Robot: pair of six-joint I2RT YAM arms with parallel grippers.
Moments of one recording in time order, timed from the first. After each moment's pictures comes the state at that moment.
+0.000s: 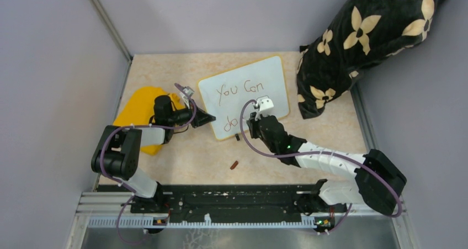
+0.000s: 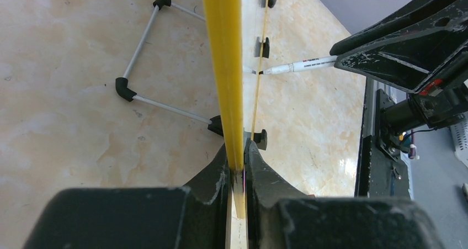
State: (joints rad) left arm -0.19 1.60 0.56 0.78 0.96 -0.32; right arm 0.90 1.21 0.60 0.27 0.41 0.29
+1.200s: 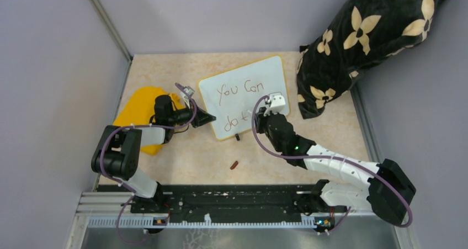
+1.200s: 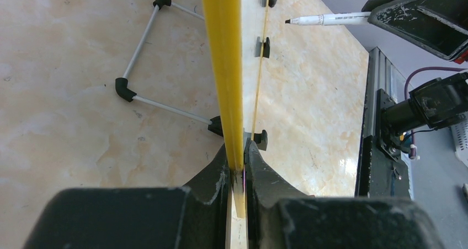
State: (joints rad) left arm -0.20 1.60 0.57 0.76 0.95 -0.32; right arm 0.87 1.11 0.59 0.25 0.50 0.33
